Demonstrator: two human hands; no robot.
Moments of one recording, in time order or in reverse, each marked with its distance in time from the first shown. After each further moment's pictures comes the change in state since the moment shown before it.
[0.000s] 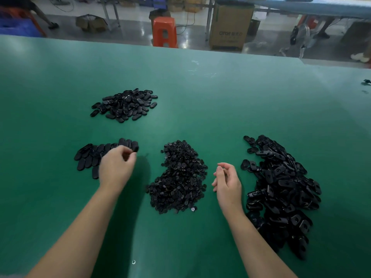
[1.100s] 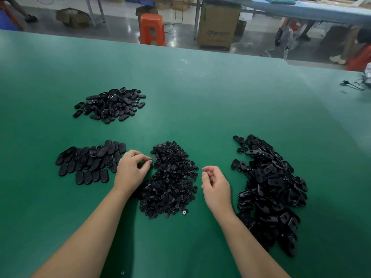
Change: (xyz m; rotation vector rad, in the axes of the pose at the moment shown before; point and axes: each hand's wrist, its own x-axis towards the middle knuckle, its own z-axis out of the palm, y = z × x) left_hand -0.001 0.004 0.067 -0.135 -0.154 0.319; right_hand -0.003 -0.009 0.003 -0.157 -0.049 0.038
